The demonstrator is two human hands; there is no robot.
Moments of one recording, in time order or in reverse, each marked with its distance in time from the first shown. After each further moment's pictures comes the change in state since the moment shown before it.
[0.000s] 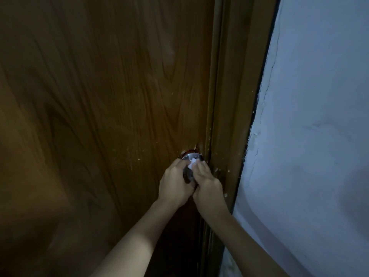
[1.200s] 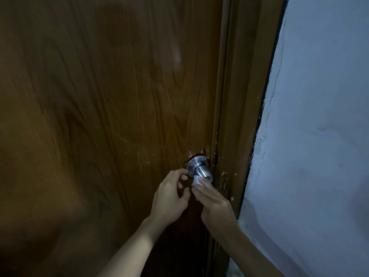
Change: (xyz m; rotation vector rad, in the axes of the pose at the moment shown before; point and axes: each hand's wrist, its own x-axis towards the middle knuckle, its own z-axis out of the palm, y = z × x) left_hand -0.029 -0.021 -0.025 -0.097 -0.009 0.039; right_hand -0.028 0.012 0.008 -0.020 0.135 -0.347
